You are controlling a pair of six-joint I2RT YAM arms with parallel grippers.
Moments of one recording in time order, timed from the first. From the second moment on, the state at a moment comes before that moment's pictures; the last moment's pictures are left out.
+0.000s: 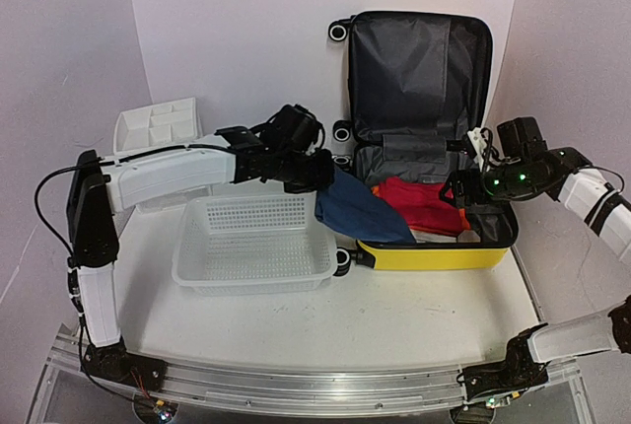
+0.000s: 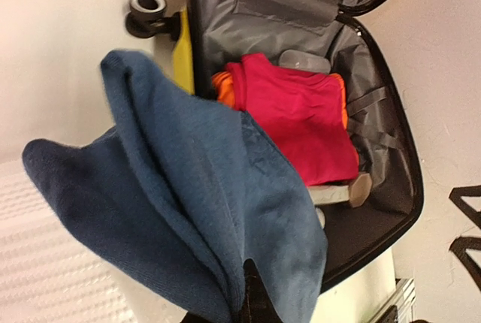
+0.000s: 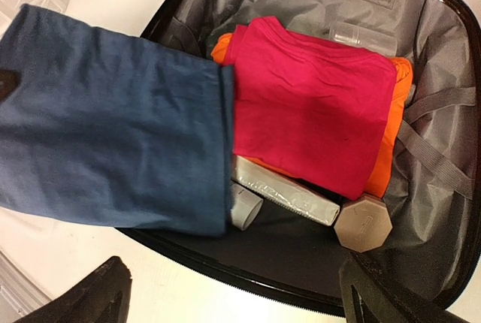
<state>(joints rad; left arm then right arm) -0.93 1.98 1.82 -0.48 -0.10 -0.77 0.28 1.18 1.12 -0.77 -0.16 0.10</state>
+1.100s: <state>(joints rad) -0.66 1.51 0.98 -0.42 -0.02 -0.39 0.28 1.16 1.16 -0.81 -0.18 0.13</state>
